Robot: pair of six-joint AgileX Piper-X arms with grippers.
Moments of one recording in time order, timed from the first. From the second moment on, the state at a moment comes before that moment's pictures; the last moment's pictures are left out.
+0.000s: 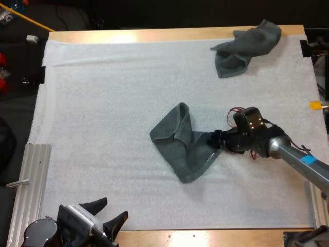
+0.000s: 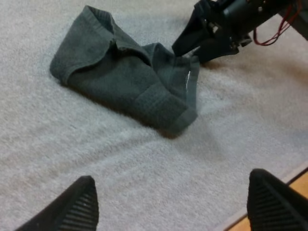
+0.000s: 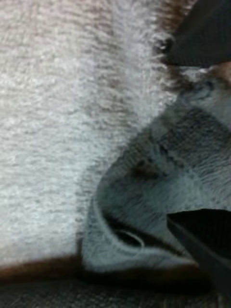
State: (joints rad) left arm -0.08 0.01 -0.63 1.34 0.58 -1.77; right arm 0.45 1.61 -0.77 0.34 -0.32 -1.23
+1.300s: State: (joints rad) left arm -0.08 0.01 -0.63 1.36 0.60 -1.77; right arm 0.45 1.36 -0.76 0.73 0.49 -1.48
